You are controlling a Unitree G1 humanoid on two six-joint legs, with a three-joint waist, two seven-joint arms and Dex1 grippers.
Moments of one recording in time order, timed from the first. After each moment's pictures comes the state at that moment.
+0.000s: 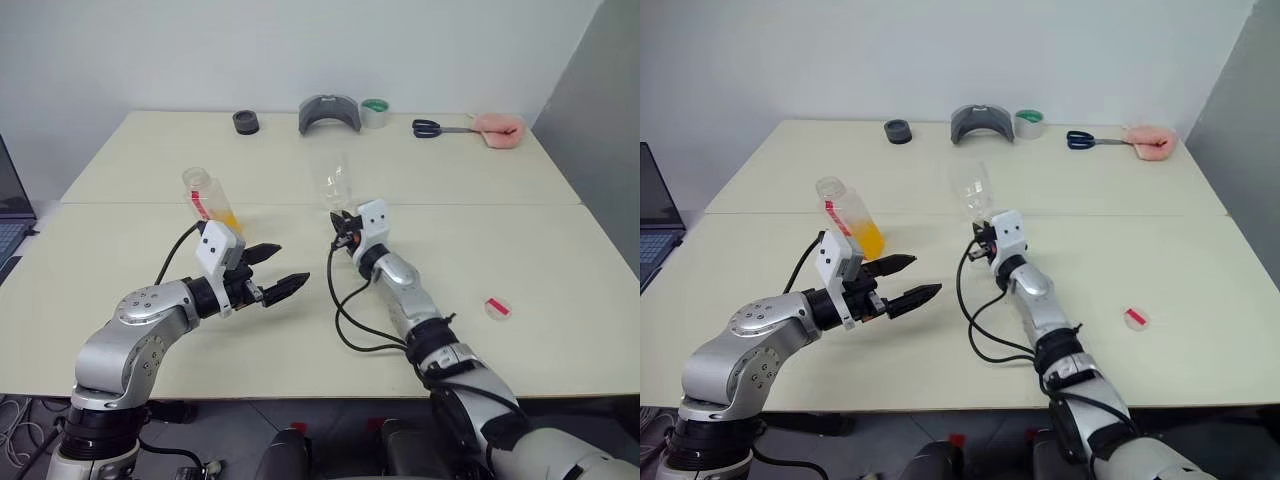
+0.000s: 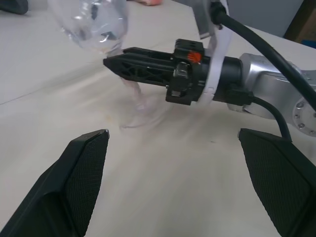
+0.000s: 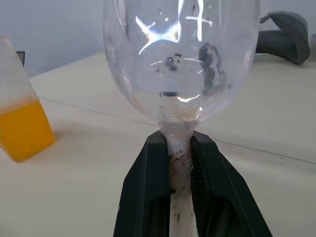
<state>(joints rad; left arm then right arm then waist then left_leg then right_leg) -0.21 0.61 0.12 -0.36 -0.55 0.67 -0.76 -0.68 0.09 0.05 0.73 0.08 -0.20 0.30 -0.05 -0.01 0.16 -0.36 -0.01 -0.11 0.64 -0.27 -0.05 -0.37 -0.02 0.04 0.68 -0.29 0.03</state>
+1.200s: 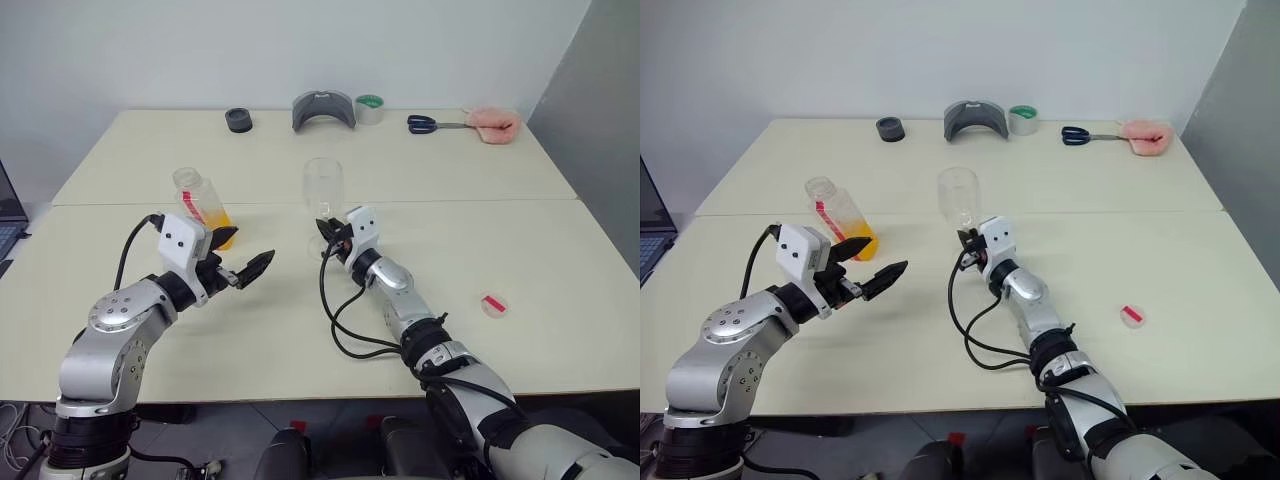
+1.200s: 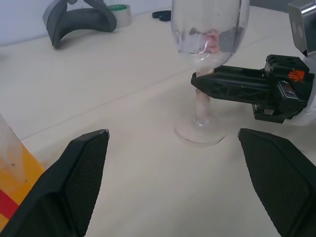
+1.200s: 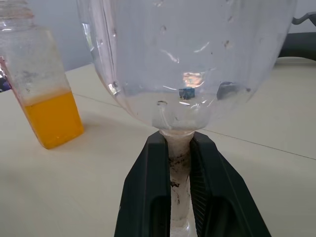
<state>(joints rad) -0.16 0.60 0.21 -0.32 -0.45 0.54 -0.62 -0.79 0.13 0.08 0.94 0.09 -0.35 0.40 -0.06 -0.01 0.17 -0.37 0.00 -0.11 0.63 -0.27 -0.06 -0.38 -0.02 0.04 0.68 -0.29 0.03</state>
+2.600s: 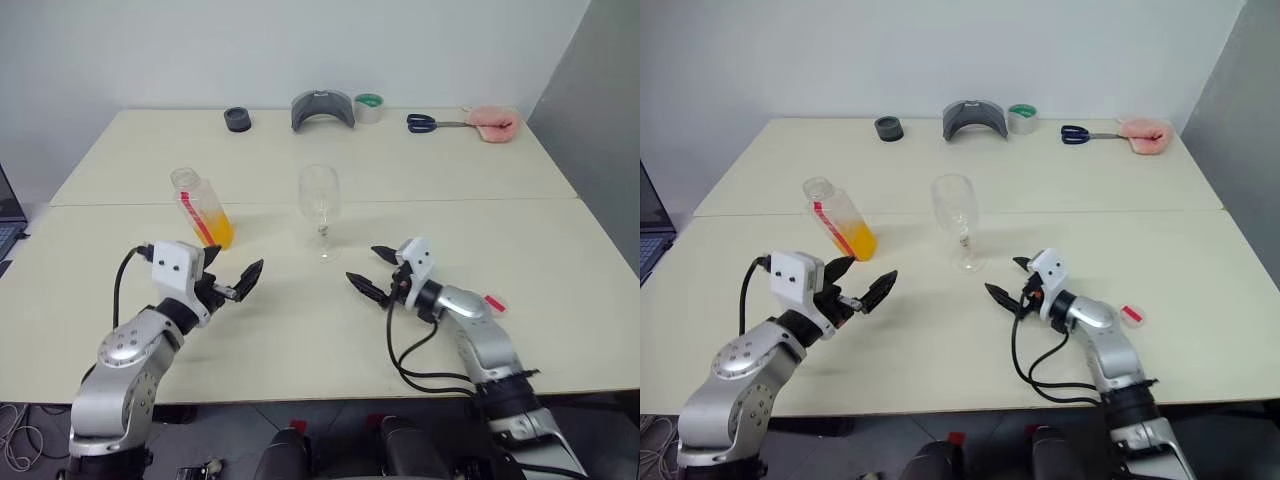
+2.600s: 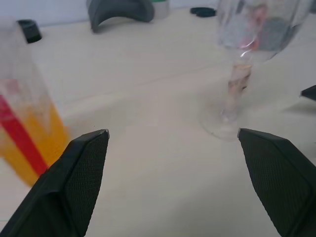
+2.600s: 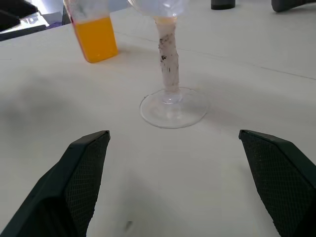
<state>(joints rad) 0.02 0.46 0.25 -0.41 -0.41 0.50 -0.40 -0.32 -0.23 0.12 0.03 0.18 0.20 0.71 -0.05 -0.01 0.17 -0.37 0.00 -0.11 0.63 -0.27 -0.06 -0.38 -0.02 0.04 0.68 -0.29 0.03</state>
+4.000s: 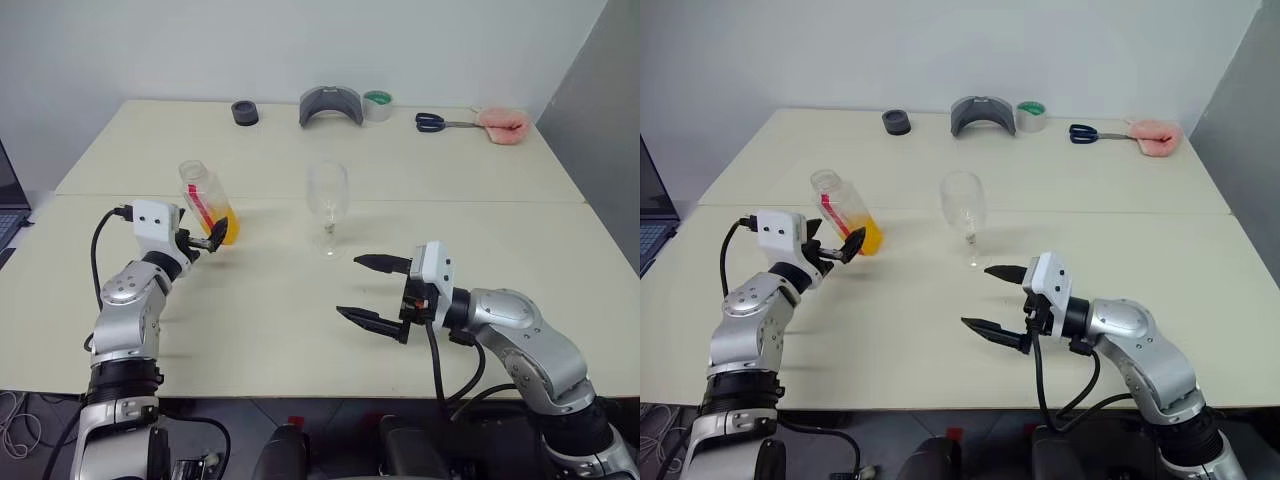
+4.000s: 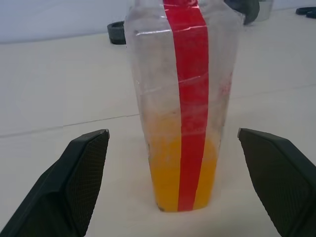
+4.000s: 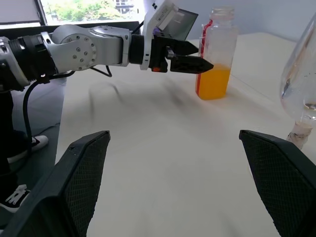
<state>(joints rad) -0.43 0.52 0.27 0.30 -0.25 0.20 -0.45 -0.26 -0.46 0.19 -0.50 0.43 0.49 0.80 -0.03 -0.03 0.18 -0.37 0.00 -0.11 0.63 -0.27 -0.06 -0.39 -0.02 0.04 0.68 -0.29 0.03</state>
